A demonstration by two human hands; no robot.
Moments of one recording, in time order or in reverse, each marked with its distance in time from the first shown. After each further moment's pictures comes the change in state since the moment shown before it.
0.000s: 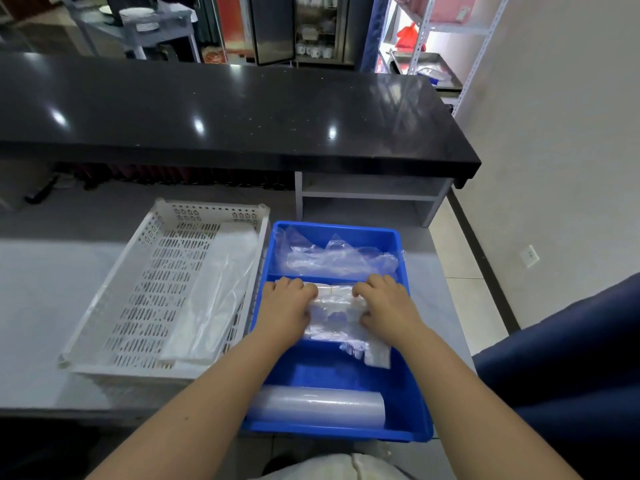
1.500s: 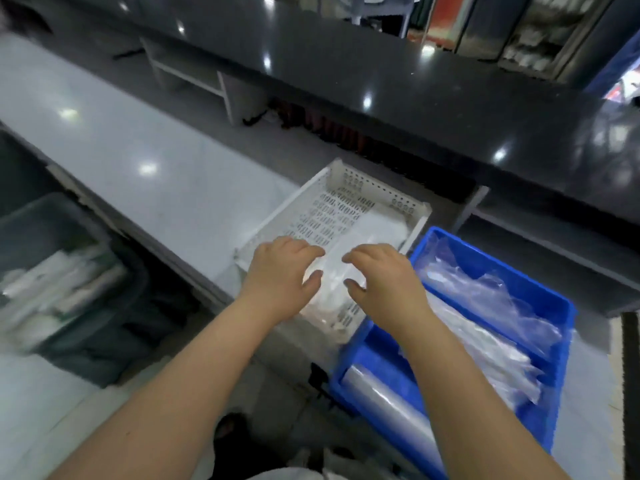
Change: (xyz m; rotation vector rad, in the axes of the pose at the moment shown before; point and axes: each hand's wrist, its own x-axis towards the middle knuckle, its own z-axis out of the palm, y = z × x) left_hand -0.145 -0.116 -0.084 -0.117 0.360 -0.435; right_hand 0.039 -0.207 -0.044 0.147 0.085 -0.678
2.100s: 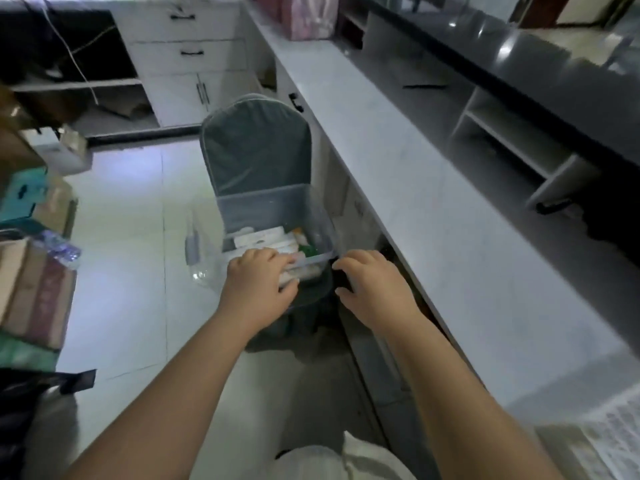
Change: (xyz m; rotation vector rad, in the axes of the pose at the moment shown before) left_hand -0.220 -0.443 -0.171 0.140 0.189 -0.756; right_hand 0.243 -0.445 0.191 0.080 -0.208 -0.625
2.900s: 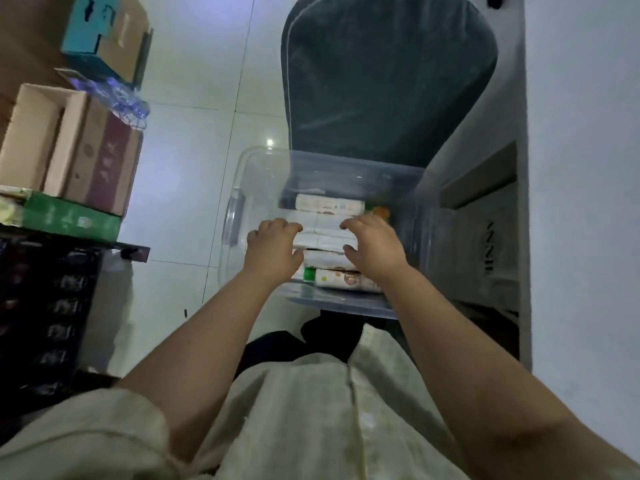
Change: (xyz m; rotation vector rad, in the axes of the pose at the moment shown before) left_hand 0.239 -0.237 0.171 -0.045 -0.338 -0.597; right_hand 0.391 0.076 0.255 0.142 -0.569 -0.154
